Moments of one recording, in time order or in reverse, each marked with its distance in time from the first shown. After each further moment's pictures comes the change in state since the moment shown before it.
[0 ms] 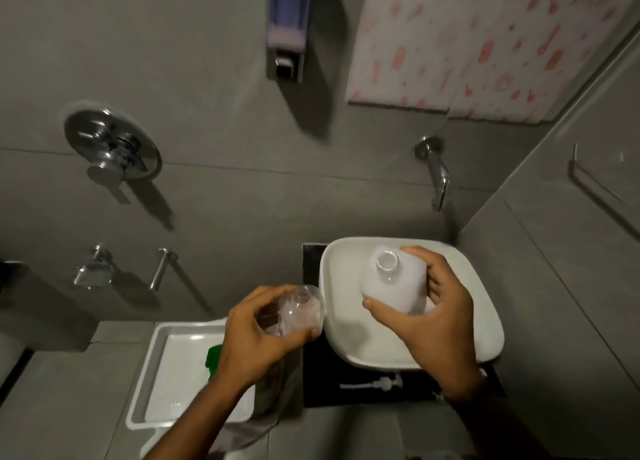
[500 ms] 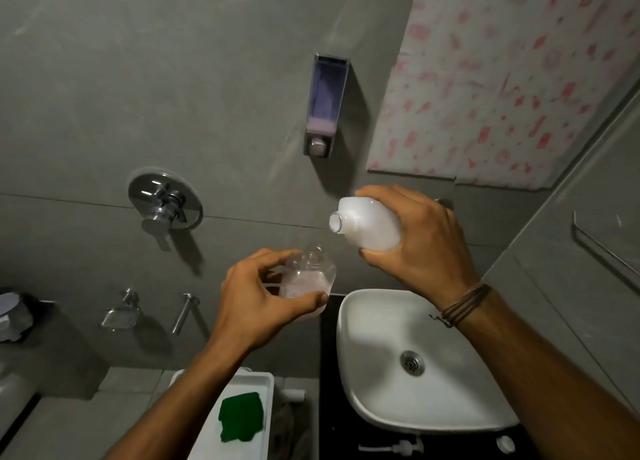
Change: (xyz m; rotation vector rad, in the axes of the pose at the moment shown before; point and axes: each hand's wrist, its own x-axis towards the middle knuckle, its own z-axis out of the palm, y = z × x) left_hand 0.065 0.122 -0.069 0.149 0.140 0.120; right_hand 0.126 -0.125 0.011 -0.512 -0.096 -0.557
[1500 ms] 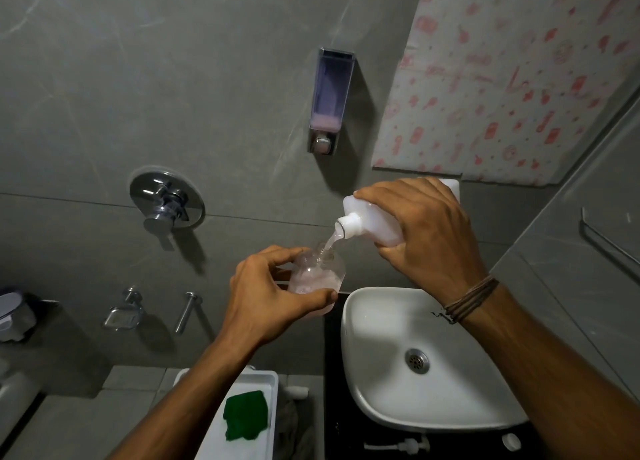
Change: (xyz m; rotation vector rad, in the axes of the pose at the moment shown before) left_hand 0.007 0.007 -0.001 0.057 -0.036 -0.069; right_hand 0.007 0.007 0.008 -0.195 0.017 -0.141
